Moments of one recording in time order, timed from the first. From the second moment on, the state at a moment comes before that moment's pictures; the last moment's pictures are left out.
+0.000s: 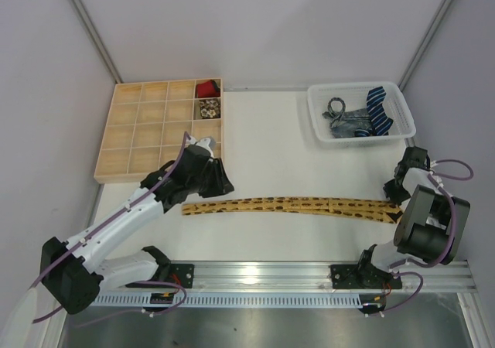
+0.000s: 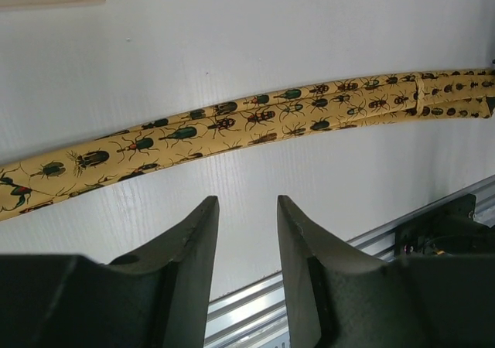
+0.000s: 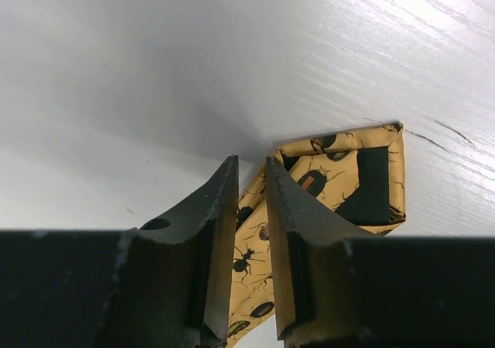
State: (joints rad) left arm -0.65 1.08 0.87 -0.58 0.03 -0.71; right arm -0.41 1.48 0.77 -0.47 0.22 0.71
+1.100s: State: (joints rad) left arm -0.04 0.97 0.86 -0.90 0.06 -0.54; right arm 0.81 1.95 1.24 -0.10 -0.49 0.65
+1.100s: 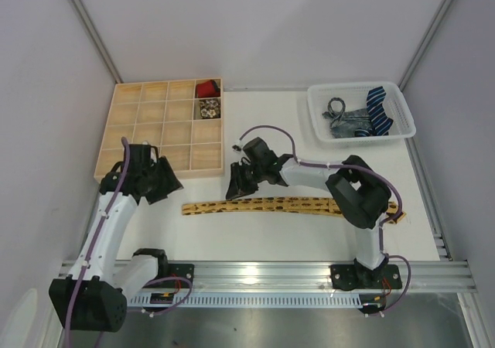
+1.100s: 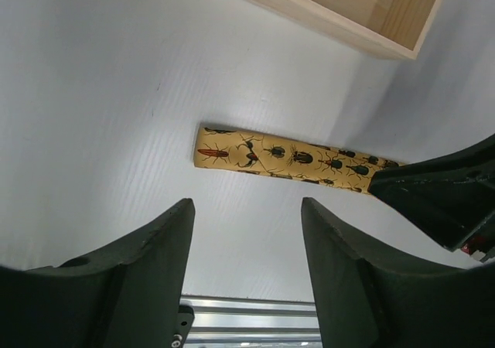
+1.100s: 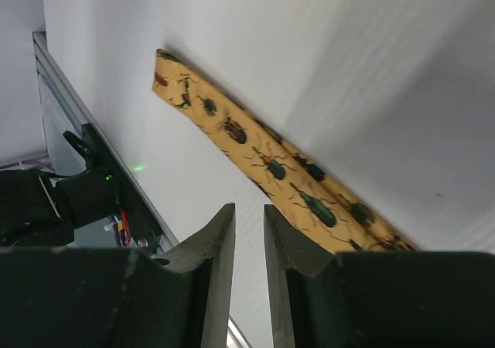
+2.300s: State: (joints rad) left arm 0.11 1.15 0.75 -0.79 0.29 -0.51; right arm 1.01 2.20 1.53 -0.14 -0.35 0.61
